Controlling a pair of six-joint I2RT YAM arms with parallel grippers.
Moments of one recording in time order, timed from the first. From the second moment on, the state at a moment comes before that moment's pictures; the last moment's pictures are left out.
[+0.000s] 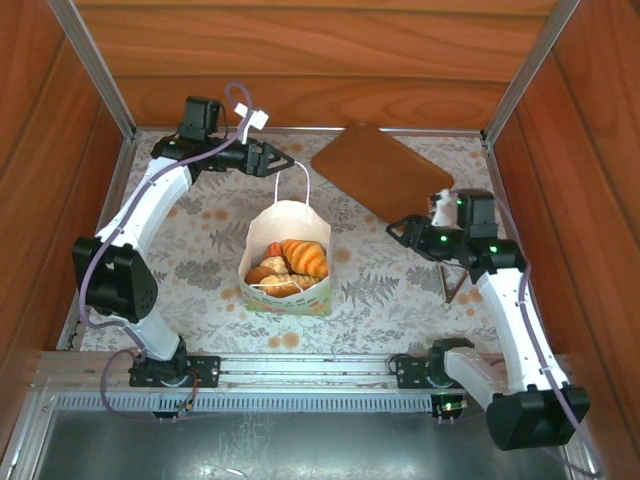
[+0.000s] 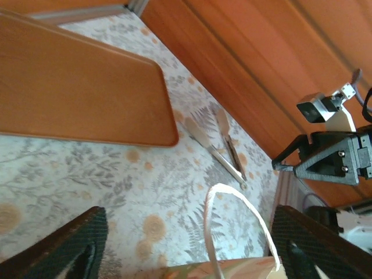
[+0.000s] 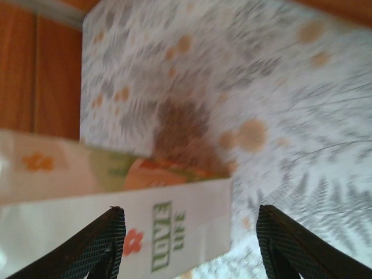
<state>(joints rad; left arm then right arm) -0.29 1.69 1.59 -0.58 0.98 -0.10 0.17 0.99 0.96 -0.81 -0.62 0.49</state>
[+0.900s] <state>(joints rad) -0.33 1.51 1.53 -0.65 0.64 -0.11 0.64 1.51 1.56 -0.91 -0.45 0.49</state>
